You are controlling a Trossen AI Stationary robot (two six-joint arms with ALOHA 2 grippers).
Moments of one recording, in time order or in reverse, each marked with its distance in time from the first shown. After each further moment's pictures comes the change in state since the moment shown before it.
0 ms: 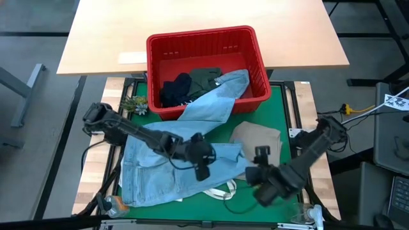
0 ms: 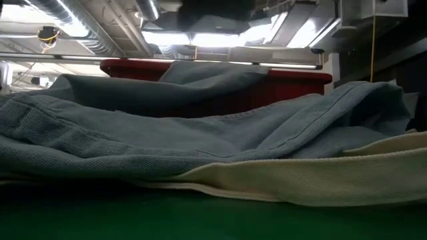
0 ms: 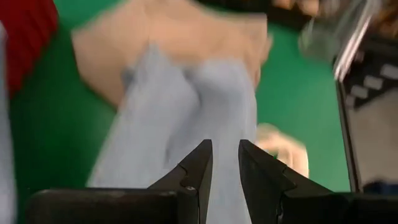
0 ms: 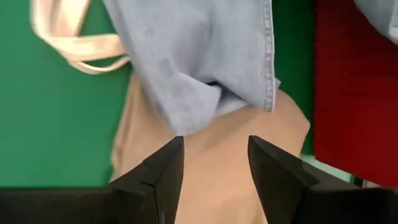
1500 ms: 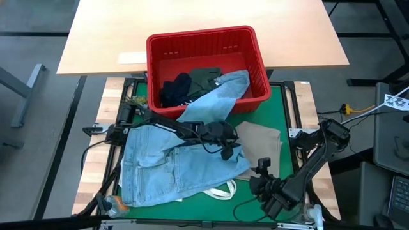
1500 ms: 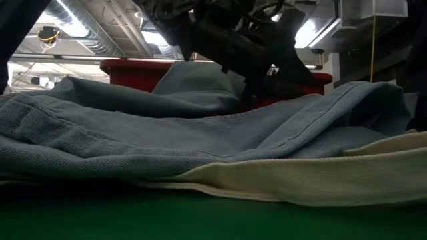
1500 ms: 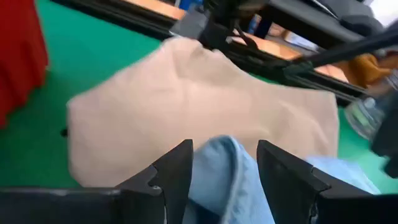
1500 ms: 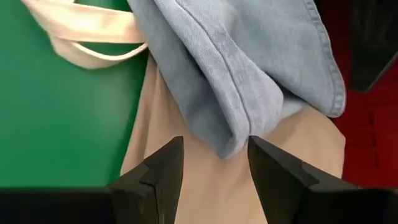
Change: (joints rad) left arm 0.280 0.363 0.000 0.620 0.245 0.120; right arm 0.173 0.008 -0.450 0.393 0.220 0.159
